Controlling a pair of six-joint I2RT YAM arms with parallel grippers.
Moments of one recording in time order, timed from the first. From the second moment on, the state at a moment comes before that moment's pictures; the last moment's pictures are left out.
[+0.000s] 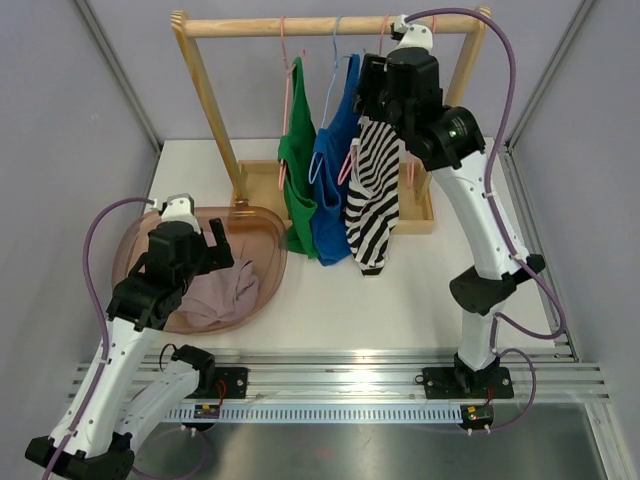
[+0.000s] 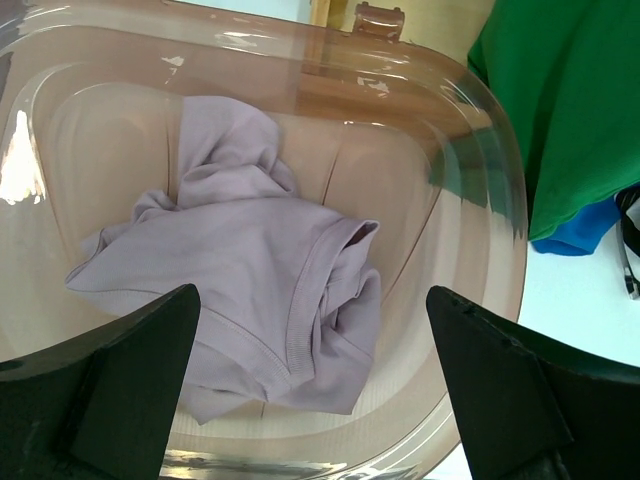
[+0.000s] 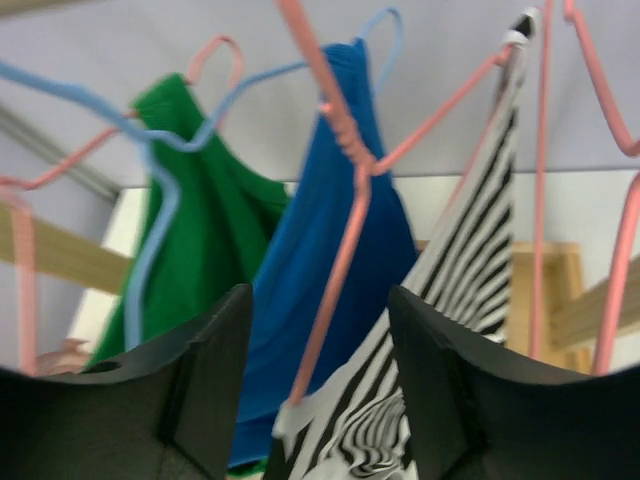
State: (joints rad) left arm -0.33 0.72 0.95 -0.83 -0.31 -0.36; right arm 0.61 1.90 2.58 -0.90 0.35 0.38
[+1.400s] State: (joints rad) left arm -0.42 0.67 1.10 -0.74 -0.06 -0.37; right arm 0.61 1.44 2.10 -0.83 0.21 0.33
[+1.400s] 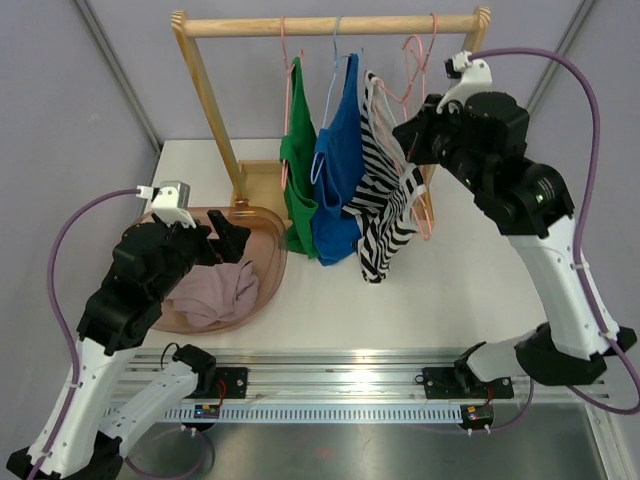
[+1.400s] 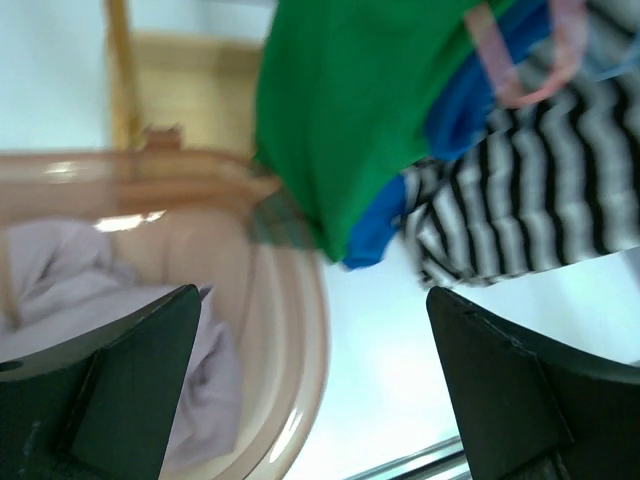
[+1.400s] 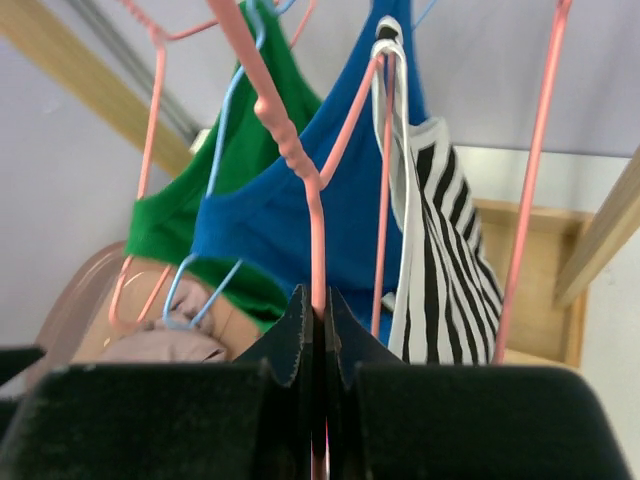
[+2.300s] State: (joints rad) left arm -1.24 1.30 1.69 -0.36 -0.47 -0.05; right arm 0.61 0.82 1.76 -0.96 -0.34 0.48
